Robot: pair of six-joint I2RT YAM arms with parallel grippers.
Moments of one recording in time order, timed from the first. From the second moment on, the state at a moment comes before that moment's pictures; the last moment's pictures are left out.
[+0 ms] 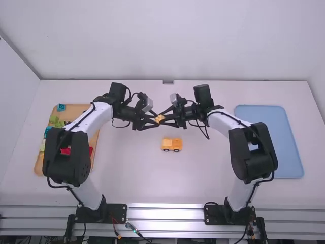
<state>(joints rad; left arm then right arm) -0.12 1.78 1.24 -0.67 1.12 0.95 0.31 1.90 1.16 -0.06 -1.37 -0.59</state>
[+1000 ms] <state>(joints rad) -0.14 1.78 1.24 -0.62 1.06 0.93 0.23 1.90 1.16 -0.10 -1.18 -0.52</state>
